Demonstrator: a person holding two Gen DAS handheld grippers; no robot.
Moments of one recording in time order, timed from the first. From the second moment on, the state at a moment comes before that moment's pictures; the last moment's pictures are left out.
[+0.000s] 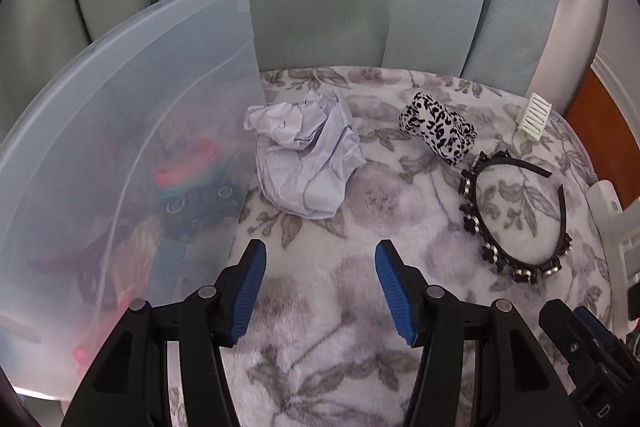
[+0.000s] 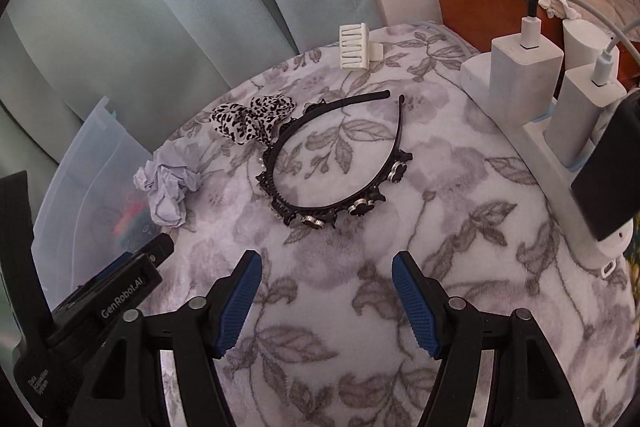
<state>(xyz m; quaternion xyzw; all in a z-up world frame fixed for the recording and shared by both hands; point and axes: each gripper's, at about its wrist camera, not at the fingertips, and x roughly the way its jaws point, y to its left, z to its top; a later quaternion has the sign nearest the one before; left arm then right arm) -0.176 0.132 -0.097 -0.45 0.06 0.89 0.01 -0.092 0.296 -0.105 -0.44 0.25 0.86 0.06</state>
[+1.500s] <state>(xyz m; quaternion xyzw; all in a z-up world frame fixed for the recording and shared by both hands) -0.265 0.151 -0.116 -0.33 0.16 0.92 -0.09 -0.137 0.320 -0.123 -0.41 0.21 0.88 0.10</state>
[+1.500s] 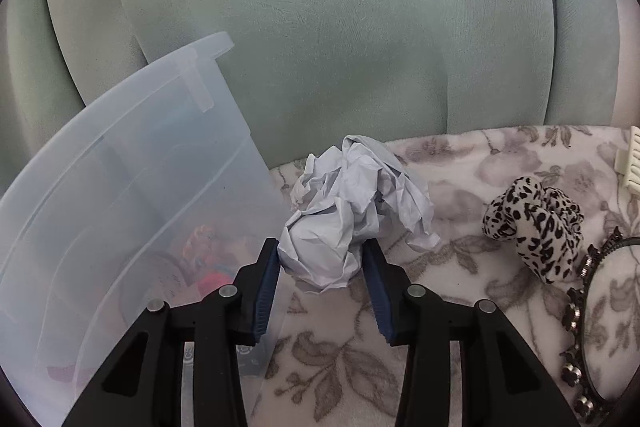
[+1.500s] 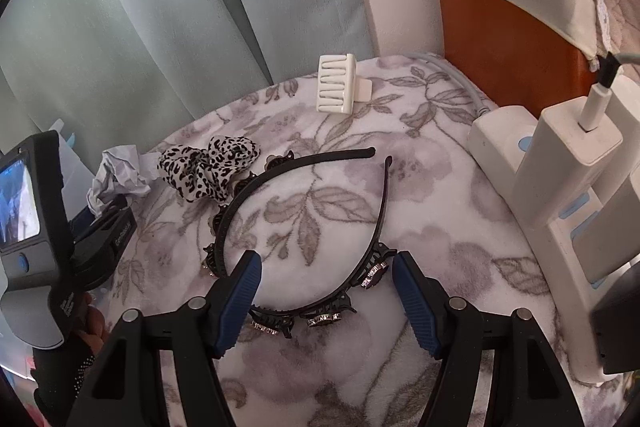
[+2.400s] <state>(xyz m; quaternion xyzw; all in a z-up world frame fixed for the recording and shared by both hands) -0.179 0.129 -0.103 -0.42 0.11 0.90 -0.02 -0.162 0.255 -0.128 -0.45 0.09 0.89 -0.04</state>
